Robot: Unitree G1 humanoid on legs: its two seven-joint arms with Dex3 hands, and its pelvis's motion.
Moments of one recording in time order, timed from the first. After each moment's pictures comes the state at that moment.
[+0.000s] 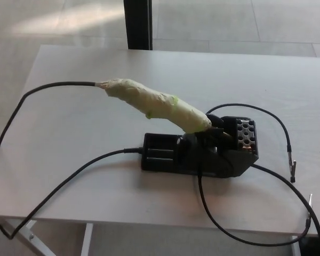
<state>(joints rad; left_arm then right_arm) 0.26 0.64 0.57 1.00 -0.15 -0.02 -0.22 -0.01 -0.77 -0.38 1.19 0.03 -0.08 0.18</state>
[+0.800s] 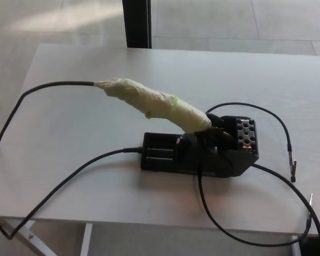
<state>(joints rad) -0.41 0.79 0.51 0.33 -0.30 0.22 -0.28 -0.02 -0.77 -0.40 1.23 0.05 -0.09 0.22</state>
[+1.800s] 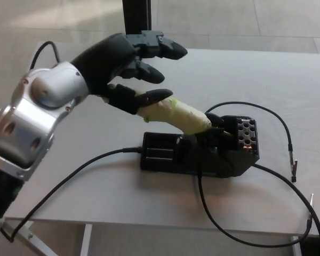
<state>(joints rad) -0.70 0.57 -0.45 0.05 -0.07 0.33 -0.42 -0.05 -0.82 -0.40 1.24 0.06 -0.10 0.23</state>
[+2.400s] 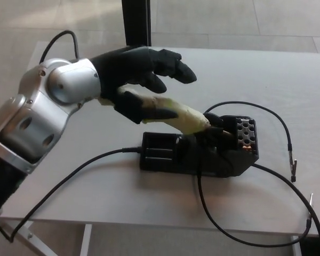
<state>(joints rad) -0.78 0.62 -0.57 0.03 0.09 0.33 -0.59 -0.08 -0.84 -0.37 1.24 0.07 -0.10 0.24</state>
